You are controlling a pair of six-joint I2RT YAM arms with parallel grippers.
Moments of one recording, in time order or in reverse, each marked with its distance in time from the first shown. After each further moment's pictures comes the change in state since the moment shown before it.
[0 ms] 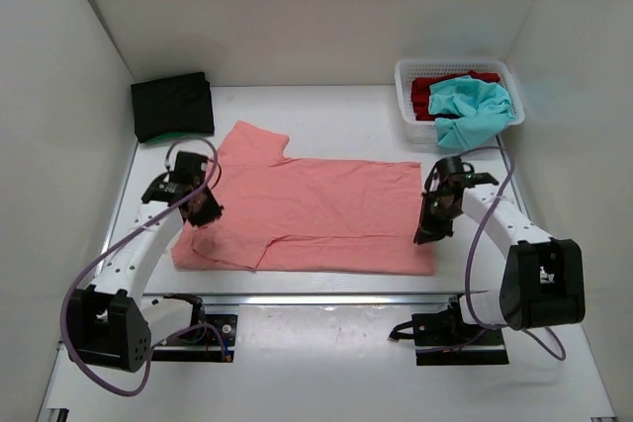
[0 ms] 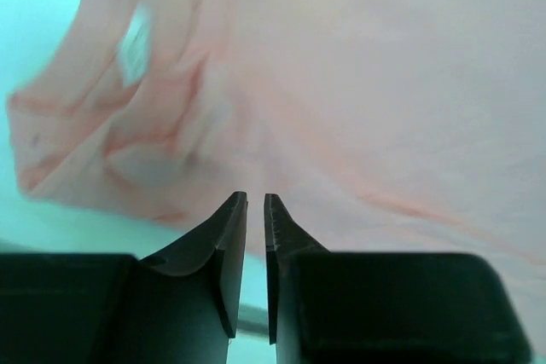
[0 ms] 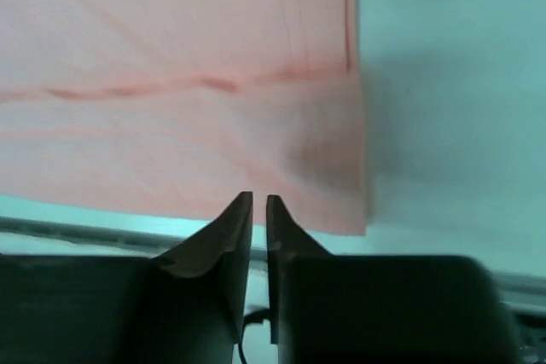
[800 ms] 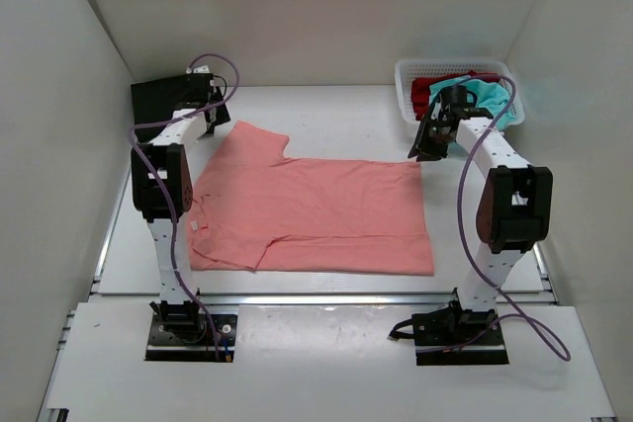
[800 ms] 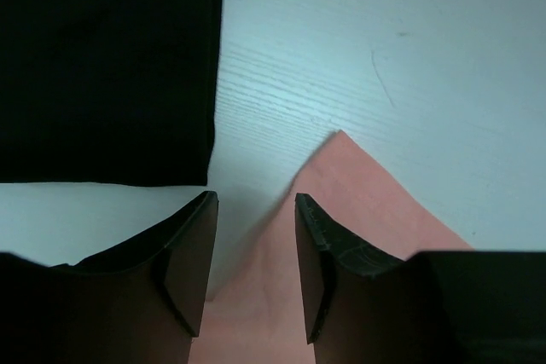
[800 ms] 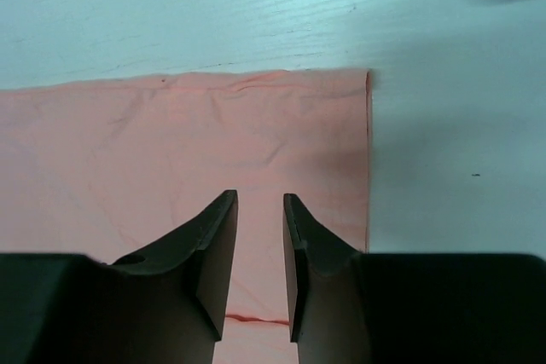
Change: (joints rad) left arm 0.129 1.062 0.948 0.561 -0.021 0.376; right arm -0.105 0.486 0.673 0.175 0.006 -0.018
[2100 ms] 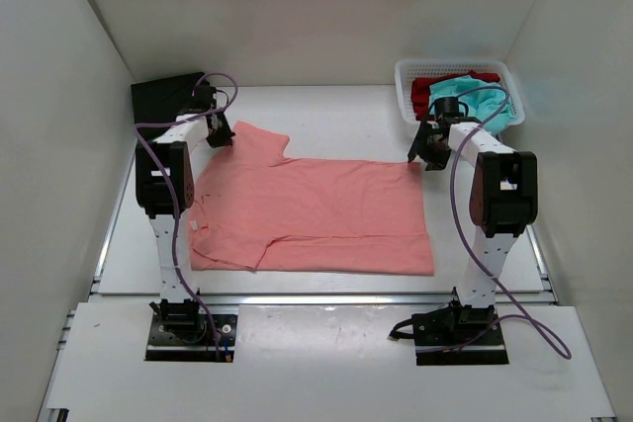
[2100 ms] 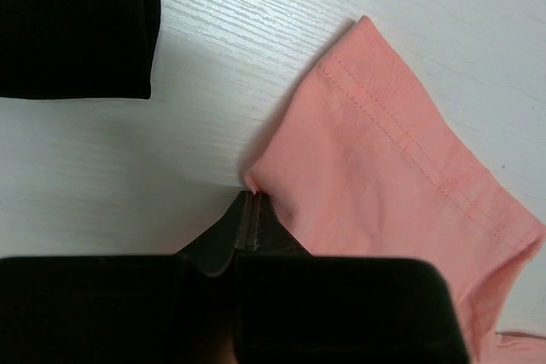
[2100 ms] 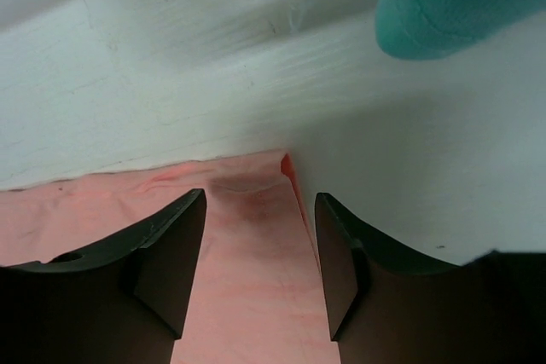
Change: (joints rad) left arm 0.014 0.072 -0.027 -0.137 0.180 -0.118; right arm -0.013 0.166 -0.013 0.131 0.156 0.079
